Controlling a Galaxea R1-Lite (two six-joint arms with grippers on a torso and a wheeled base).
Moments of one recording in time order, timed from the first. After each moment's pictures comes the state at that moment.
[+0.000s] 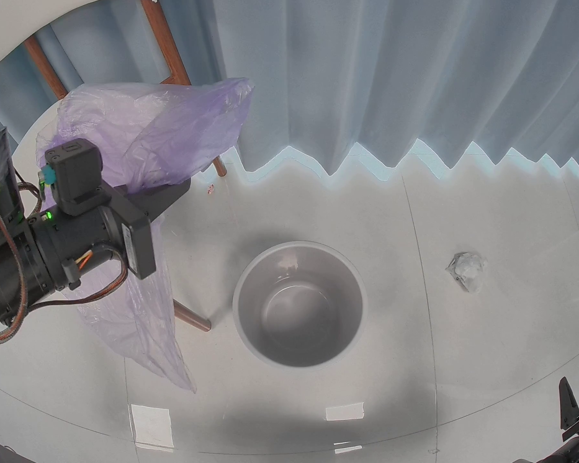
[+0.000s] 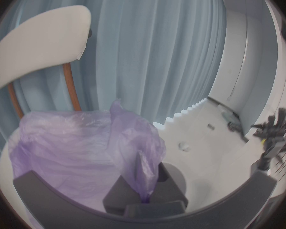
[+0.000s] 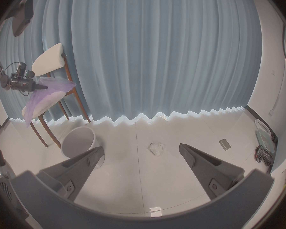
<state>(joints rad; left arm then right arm) -0.57 1.34 -0.76 -0.55 -0.04 0.18 0.00 0.02 -0.02 0.00 -0.01 0.01</state>
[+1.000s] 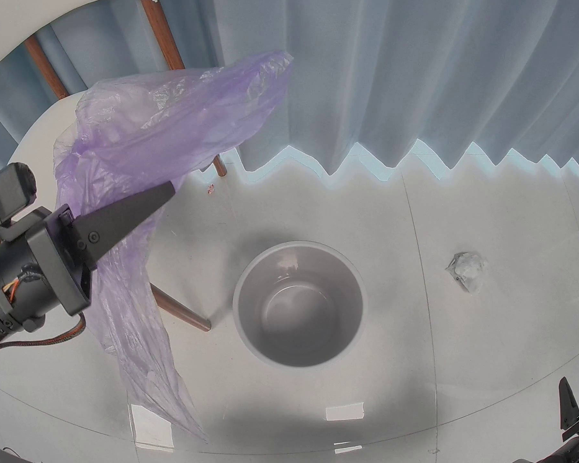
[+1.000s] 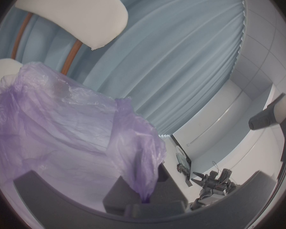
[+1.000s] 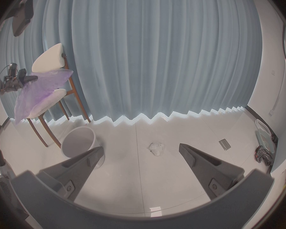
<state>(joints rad) -0.56 1.20 -0.56 -0.83 -0.35 -0.38 0.00 0.02 -0.02 0.00 -0.01 0.01</state>
